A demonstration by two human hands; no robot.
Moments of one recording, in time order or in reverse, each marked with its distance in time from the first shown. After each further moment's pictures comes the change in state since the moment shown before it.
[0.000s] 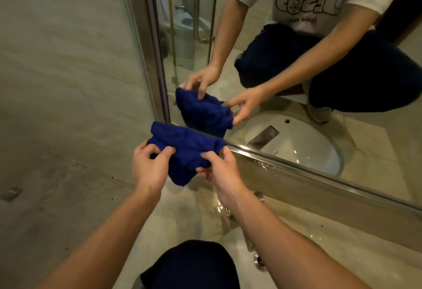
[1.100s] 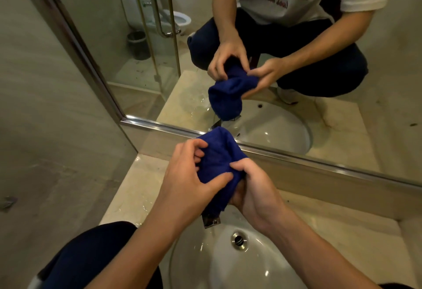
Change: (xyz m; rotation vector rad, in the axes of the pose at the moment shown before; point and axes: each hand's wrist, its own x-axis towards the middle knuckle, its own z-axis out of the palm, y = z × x) left_hand -0.179 0.042 0.084 0.327 -0.417 0.588; right_hand -0.110 -0.047 -0.162 0.256 -0.177 0.099
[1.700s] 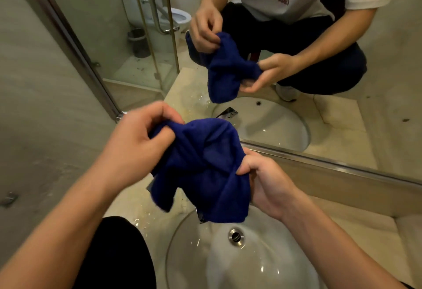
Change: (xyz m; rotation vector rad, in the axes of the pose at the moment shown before) left_hand 0.036 0.025 -0.063 -0.119 -0.063 0.080; right_hand 0.000 -0.023 -0.030 -0.127 -0.196 0.054
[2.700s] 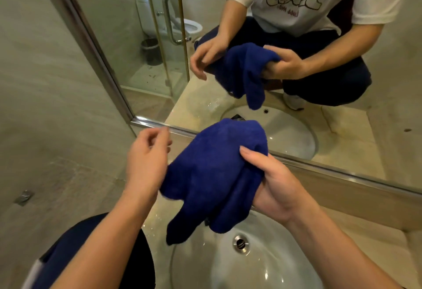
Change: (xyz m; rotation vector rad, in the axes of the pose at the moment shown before) left_hand -0.013 -0.031 0.024 -0.197 0.476 -0.413; right_hand -0.025 -0.017 0.029 0.259 -0.118 -0.091
